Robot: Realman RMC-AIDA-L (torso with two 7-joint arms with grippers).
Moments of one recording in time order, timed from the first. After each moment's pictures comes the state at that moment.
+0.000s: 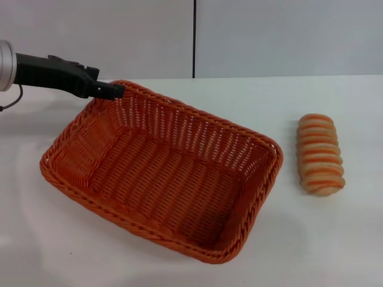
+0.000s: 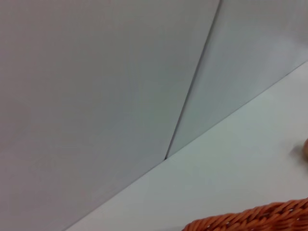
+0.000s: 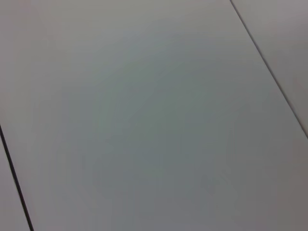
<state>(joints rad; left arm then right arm) -0.60 -2.06 0.81 1.13 2.33 1.48 -2.07 0.34 2.07 0.08 -0.12 -1.08 -1.35 0.63</state>
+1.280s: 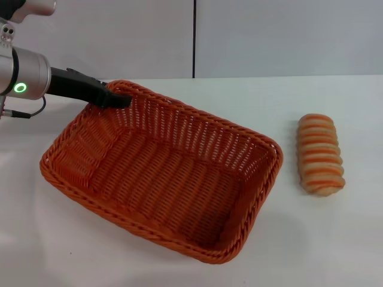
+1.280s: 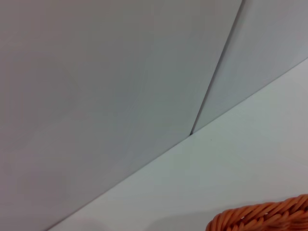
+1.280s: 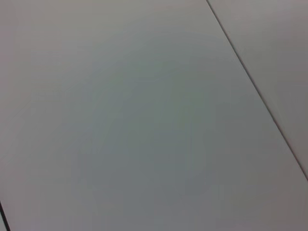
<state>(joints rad) -0.60 -2.07 1.04 1.06 2.39 1.25 -2.21 0.32 2.07 0.11 -0.10 -1.08 -1.34 0.63</state>
